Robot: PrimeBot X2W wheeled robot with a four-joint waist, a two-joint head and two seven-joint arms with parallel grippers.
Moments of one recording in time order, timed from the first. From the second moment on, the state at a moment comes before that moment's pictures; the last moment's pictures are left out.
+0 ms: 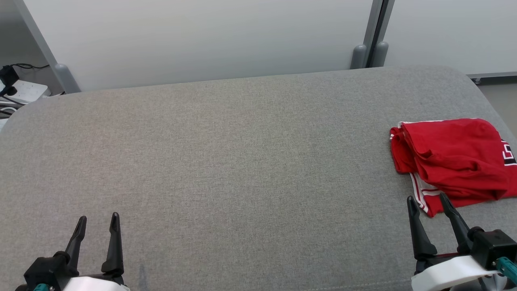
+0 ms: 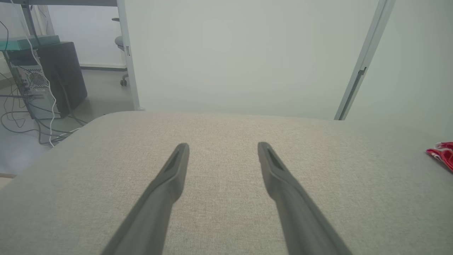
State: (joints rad) left arm 0.06 0.18 0.01 0.19 -0.34 -0.01 -0.25; right arm 0.00 -0.07 0.01 0.14 0.17 0.13 -0.19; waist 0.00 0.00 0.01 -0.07
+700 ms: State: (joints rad) left arm 0.06 0.18 0.00 0.17 -0.35 0.02 -0.25; right arm -0.01 -0.07 0.01 0.14 0.17 0.13 -0.19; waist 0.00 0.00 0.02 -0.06
